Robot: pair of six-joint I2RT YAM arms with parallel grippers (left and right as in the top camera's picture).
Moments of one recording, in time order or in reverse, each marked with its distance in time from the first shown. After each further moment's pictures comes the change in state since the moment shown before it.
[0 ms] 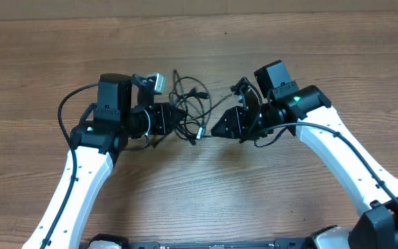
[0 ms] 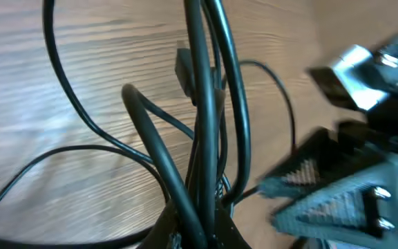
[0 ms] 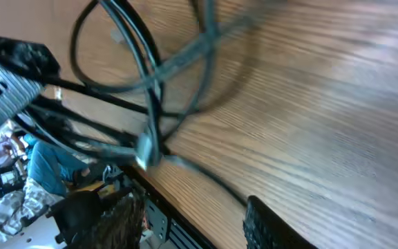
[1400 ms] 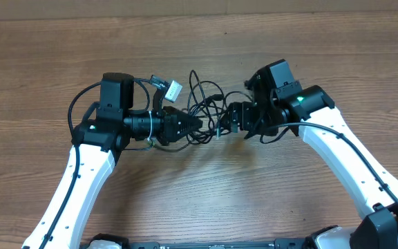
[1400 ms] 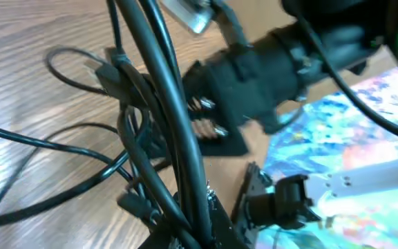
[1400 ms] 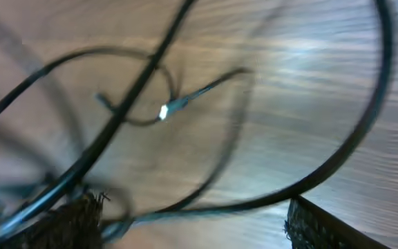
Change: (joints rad) left arm -0.007 0.018 -0.001 0.013 0.390 0.230; right arm -0.014 -0.014 0.000 -0.007 0.288 0.080
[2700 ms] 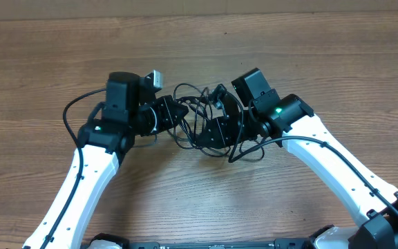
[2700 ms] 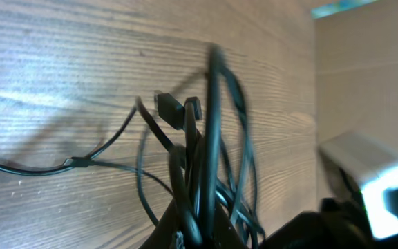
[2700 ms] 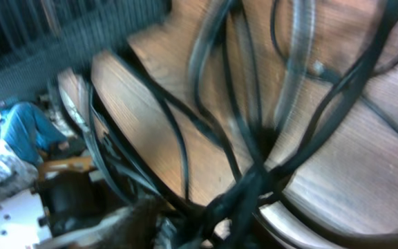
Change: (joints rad) left arm -0.053 -0.003 0.000 0.043 -0.499 -0.565; right arm 0.156 0.000 -0.002 0.103 -0.259 -0.131
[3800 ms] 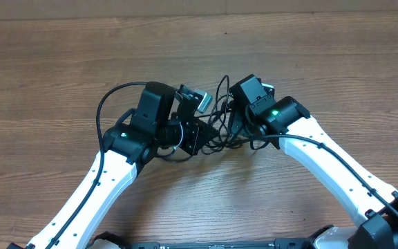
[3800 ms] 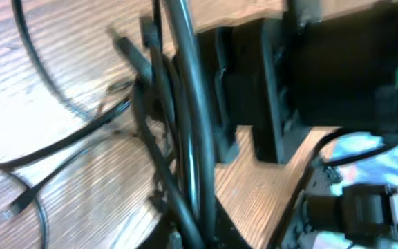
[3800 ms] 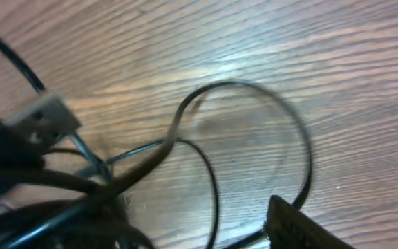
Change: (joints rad) left arm -0.205 -0.002 0.002 -0.052 0.066 0.485; right arm 0.013 0.003 -0.011 -0.114 0.801 0.512
